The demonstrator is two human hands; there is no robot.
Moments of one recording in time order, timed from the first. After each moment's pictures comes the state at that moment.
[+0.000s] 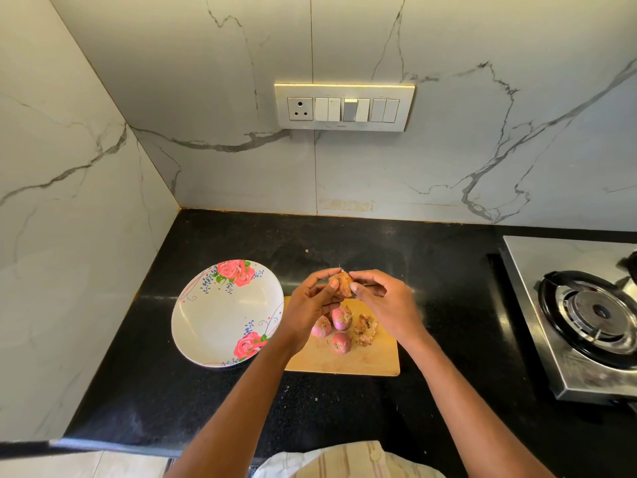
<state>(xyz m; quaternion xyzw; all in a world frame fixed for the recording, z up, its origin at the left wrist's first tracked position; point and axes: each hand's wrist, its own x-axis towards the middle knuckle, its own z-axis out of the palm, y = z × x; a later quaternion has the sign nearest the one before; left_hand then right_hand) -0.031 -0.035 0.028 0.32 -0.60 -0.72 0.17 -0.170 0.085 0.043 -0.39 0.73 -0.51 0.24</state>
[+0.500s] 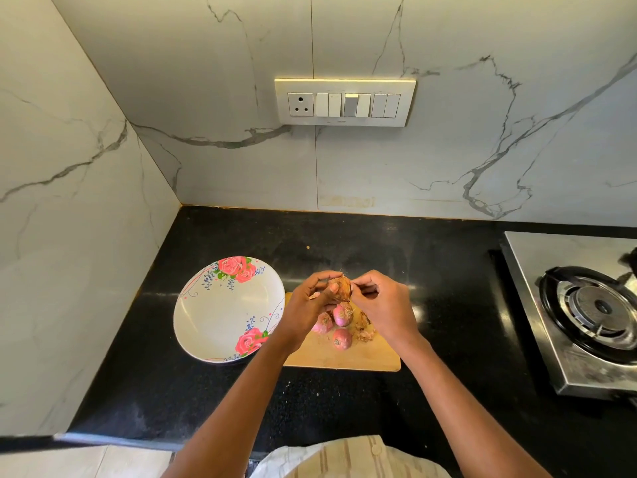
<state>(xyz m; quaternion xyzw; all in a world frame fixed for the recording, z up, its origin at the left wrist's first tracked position) -0.023 -0.033 0.019 0.31 -0.65 -0.68 0.17 -0.156 0.085 0.030 -0.41 0.78 -0.45 0.12</state>
